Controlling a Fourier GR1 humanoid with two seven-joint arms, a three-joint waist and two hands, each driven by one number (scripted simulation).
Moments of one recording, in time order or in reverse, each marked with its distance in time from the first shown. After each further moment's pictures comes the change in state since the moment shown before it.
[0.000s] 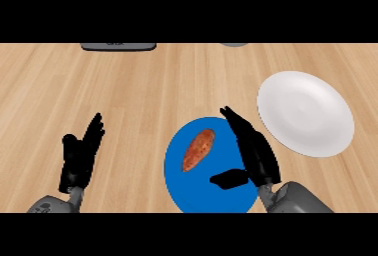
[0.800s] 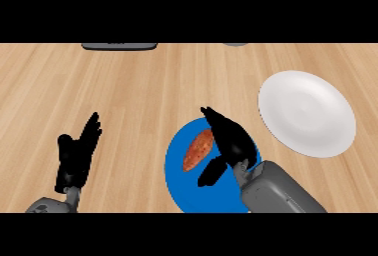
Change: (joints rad) left arm 0.026 -0.039 0.079 -0.018 -0.071 -0.065 0.019; right arm -0.145 0.177 -0.091 0.080 -0.010 0.437 0.298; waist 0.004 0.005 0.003
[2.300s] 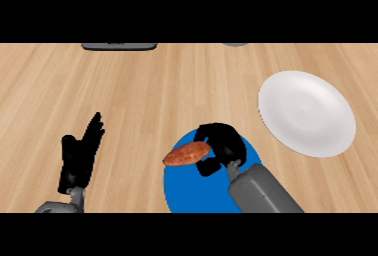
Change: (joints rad) left arm 0.039 -0.160 0.153 -0.053 -0.206 -0.125 0.069; right arm 0.068 0.154 -0.132 0.221 0.283 0.046 -0.279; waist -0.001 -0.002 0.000
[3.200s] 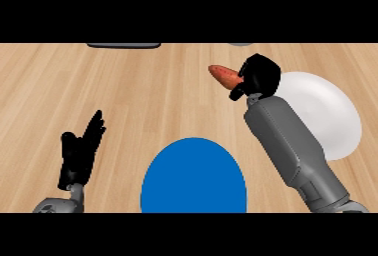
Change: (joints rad) left arm -0.022 -0.006 0.023 0.027 0.004 -0.041 -0.012; right arm -0.468 -0.095 -0.284 0.466 0.286 -0.404 0.292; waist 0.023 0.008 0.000
